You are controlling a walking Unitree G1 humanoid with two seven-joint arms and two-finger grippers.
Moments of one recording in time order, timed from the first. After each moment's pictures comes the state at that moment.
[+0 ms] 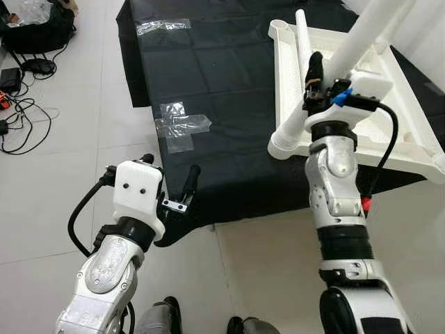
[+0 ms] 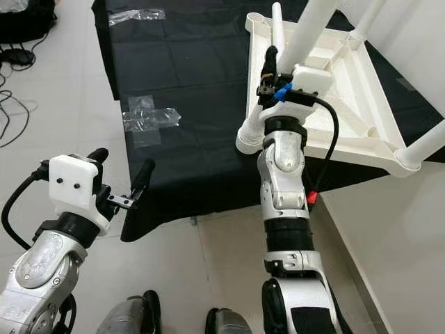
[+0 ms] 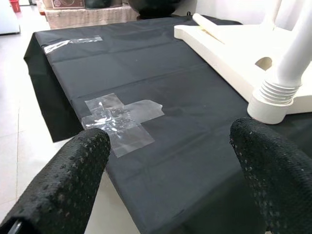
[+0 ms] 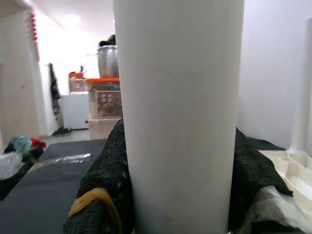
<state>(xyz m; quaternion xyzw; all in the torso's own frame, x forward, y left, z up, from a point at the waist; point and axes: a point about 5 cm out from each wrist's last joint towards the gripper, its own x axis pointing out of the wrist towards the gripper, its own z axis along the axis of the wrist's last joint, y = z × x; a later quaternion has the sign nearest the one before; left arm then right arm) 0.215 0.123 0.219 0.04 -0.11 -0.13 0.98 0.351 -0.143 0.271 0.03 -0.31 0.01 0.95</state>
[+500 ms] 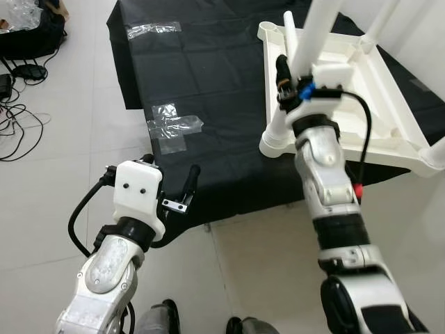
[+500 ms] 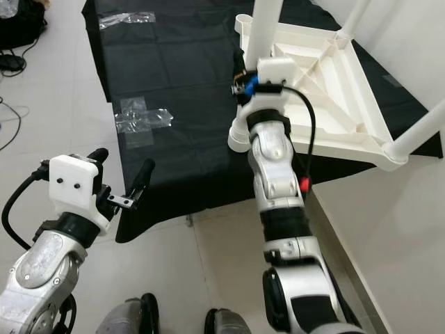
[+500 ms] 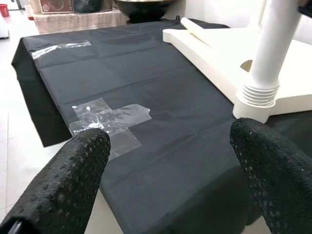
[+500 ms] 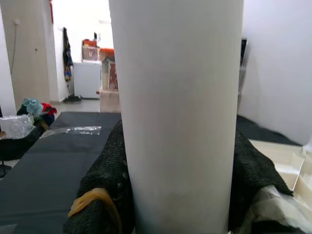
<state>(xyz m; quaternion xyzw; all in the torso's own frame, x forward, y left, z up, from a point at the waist) 0.215 0.123 0.219 0.04 -0.11 -0.13 0.98 0.380 -0.126 0.278 0.00 -0.22 0.05 0.97</state>
